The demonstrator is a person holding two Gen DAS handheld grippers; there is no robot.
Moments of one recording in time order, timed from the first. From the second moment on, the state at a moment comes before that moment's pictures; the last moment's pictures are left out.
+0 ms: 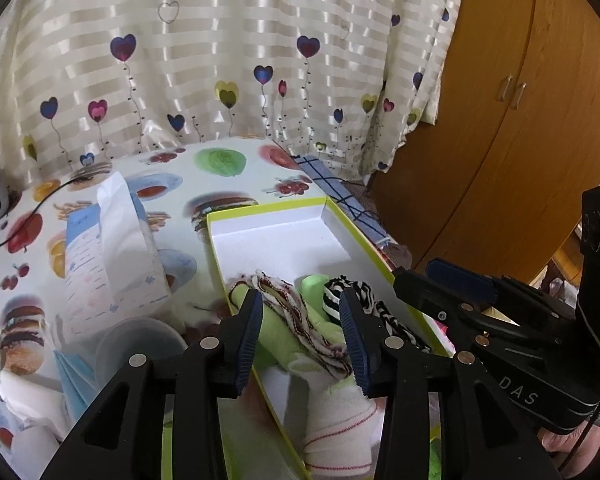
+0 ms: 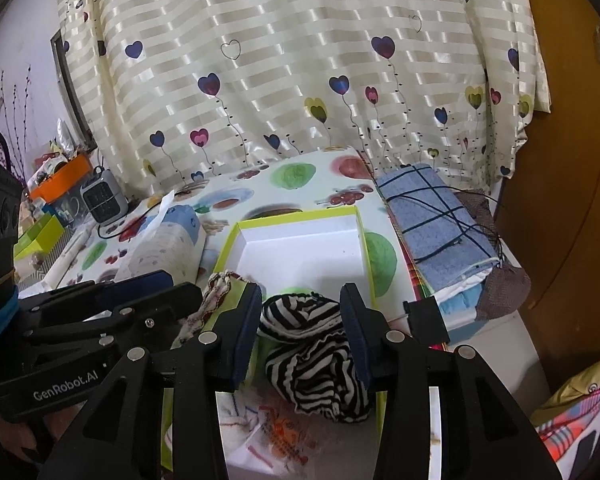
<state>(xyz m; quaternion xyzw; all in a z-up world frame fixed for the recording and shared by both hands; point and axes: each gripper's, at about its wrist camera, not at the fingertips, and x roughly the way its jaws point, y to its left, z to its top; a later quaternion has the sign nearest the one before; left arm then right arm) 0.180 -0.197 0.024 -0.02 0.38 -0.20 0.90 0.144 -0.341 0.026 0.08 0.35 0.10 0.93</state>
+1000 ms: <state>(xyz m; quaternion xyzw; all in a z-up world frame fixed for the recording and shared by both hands) 0.069 -0.106 0.072 -0.02 0.30 -0.17 0.94 0.051 -0.245 0.084 0.01 0.31 0.11 0.94</state>
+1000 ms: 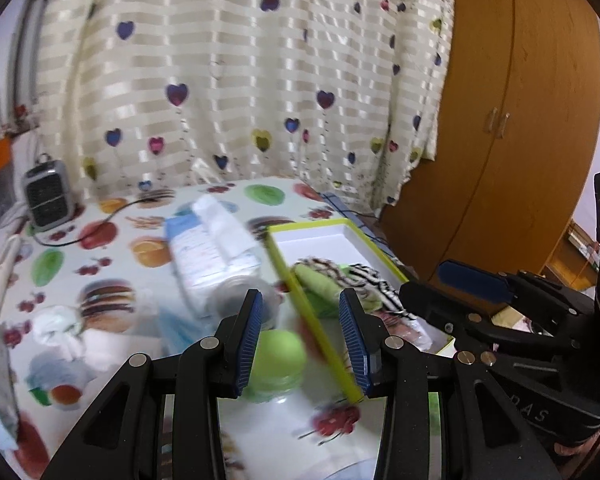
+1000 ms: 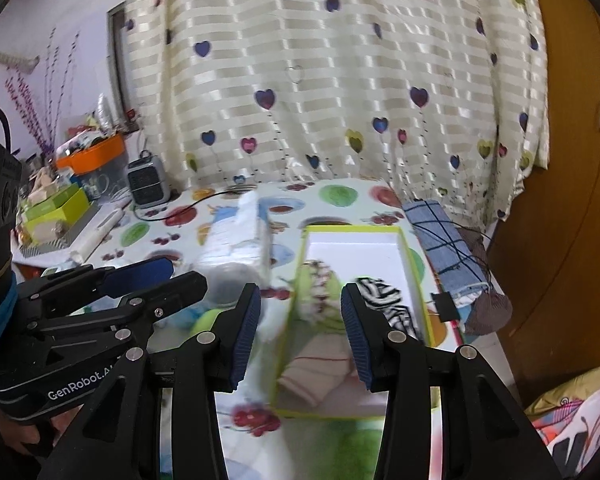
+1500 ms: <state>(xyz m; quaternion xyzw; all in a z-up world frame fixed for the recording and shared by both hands) 0.039 -0.028 0.066 -0.02 0.28 -0.06 0.96 0.035 -0.161 0.082 -0.04 0.30 0.14 0.94</state>
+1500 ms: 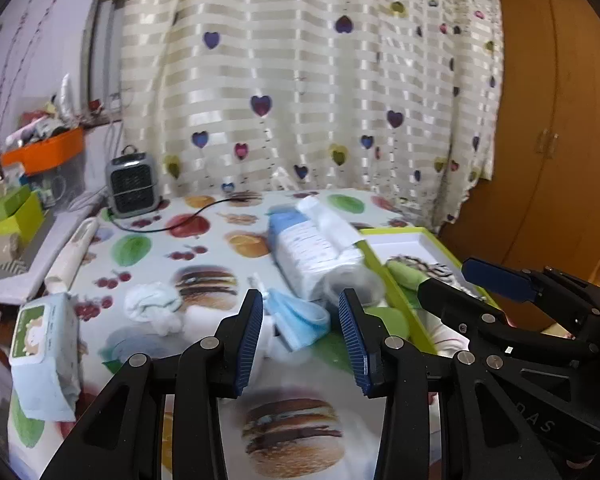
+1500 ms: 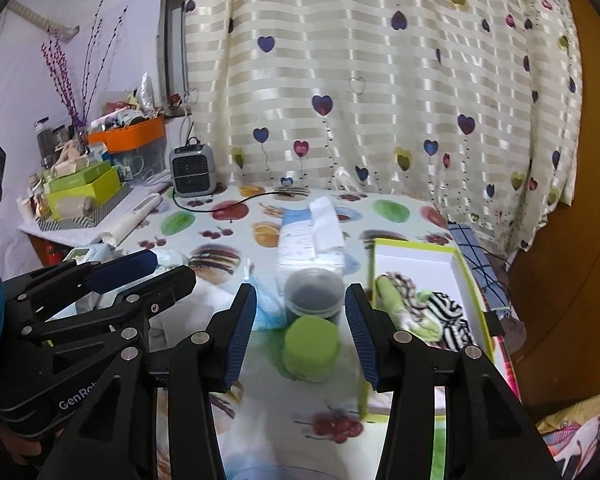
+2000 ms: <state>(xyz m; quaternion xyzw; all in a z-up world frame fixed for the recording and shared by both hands) 0.082 -0.005 0.037 -0.01 0.33 0.03 0.94 0.086 -0.127 0.050 -0.06 0.35 0.15 0.92</state>
